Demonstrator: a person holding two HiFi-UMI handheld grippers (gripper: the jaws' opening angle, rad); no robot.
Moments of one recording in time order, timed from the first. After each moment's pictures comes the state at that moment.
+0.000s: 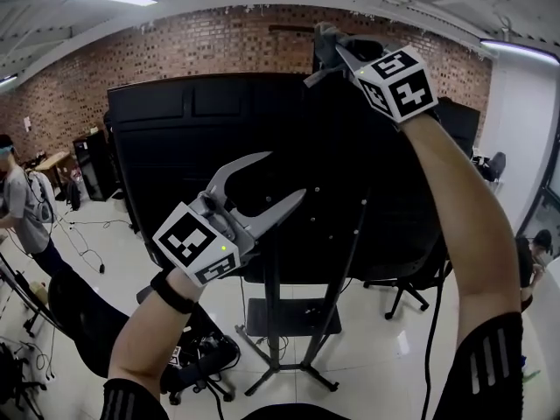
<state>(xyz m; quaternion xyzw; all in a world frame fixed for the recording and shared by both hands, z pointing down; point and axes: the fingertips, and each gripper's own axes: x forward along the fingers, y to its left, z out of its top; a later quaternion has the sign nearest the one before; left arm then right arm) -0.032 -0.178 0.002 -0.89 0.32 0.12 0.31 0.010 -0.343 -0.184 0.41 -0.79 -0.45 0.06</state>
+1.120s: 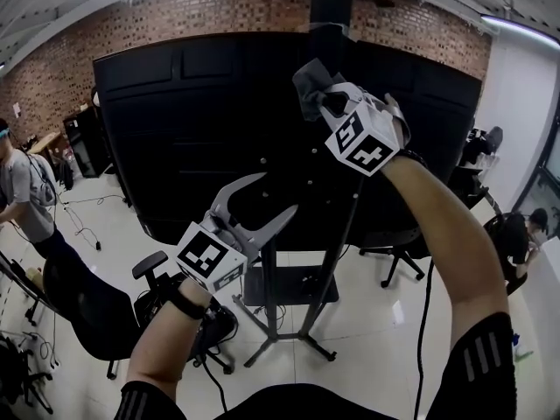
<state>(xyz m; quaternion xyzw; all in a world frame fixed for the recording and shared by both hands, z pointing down) -0.036 -0.202 0.117 -0.90 0.36 0.09 0.24 -0.018 -0.374 0.025 0.36 -0.75 -0.49 0.27</state>
